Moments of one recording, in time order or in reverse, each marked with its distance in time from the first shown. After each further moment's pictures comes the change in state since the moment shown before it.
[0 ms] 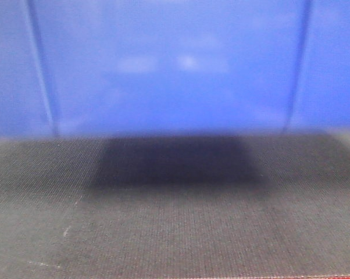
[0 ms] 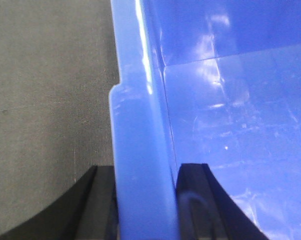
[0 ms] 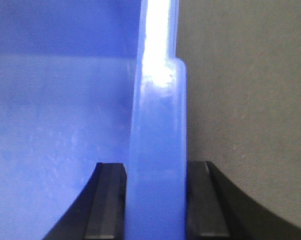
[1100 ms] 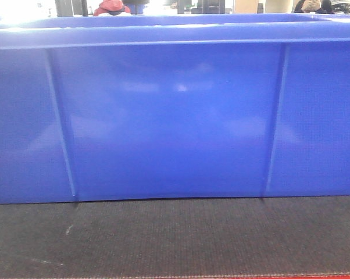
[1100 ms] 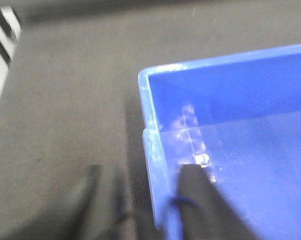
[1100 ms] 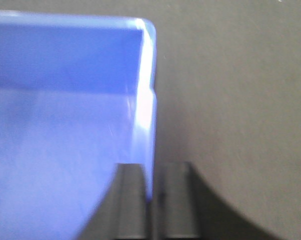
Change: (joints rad) left arm 0.005 -0.544 0.295 -0.014 -0.183 0.010; right arm 0.000 -0.367 0.215 -0.045 -0.090 -0.010
